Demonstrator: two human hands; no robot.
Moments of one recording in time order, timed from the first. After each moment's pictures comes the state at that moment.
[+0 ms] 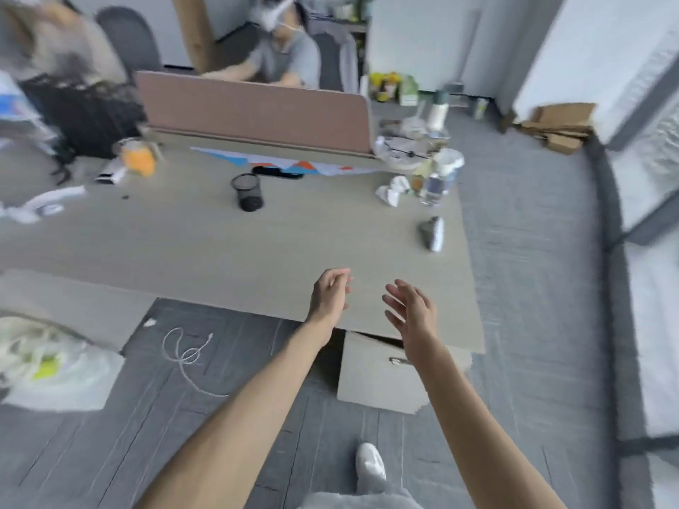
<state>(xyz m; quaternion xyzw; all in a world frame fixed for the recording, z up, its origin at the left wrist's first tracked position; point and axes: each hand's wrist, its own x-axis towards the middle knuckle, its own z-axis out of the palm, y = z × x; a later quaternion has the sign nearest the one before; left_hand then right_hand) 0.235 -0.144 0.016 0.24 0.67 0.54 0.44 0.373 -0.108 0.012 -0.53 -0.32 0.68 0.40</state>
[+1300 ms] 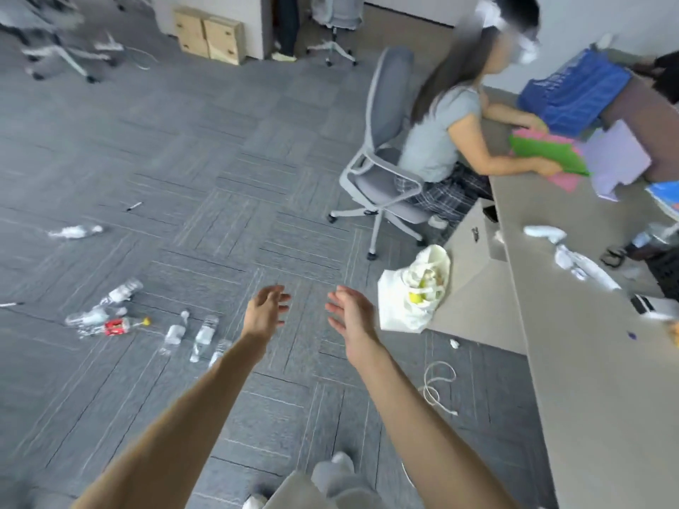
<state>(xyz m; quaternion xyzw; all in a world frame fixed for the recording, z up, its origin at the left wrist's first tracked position) -0.063 -0.731 -0.059 -0.39 0.59 0.70 -0.09 -0.121 -0.592 -0.015 -0.14 -0.65 0.69 -0.27</state>
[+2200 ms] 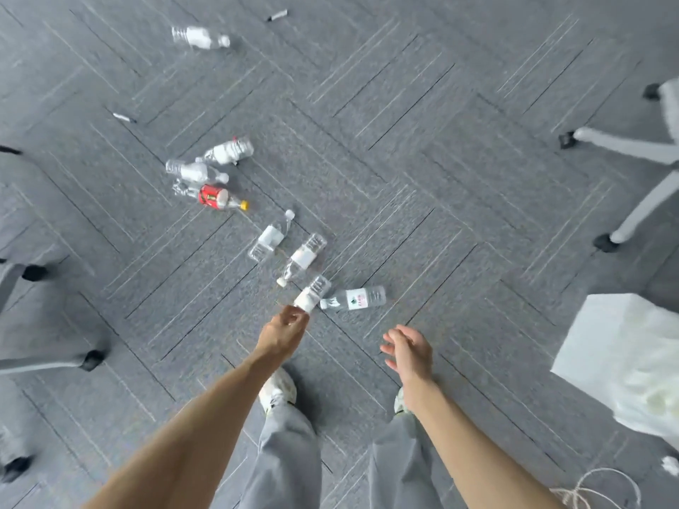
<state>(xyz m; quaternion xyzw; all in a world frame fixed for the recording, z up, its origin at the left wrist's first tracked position) -0.087 -0.985 -0.487 -0.60 0.59 0.53 0.11 -0.256 -0.845 -0.478 -0.12 -0.78 0.39 -0.48</state>
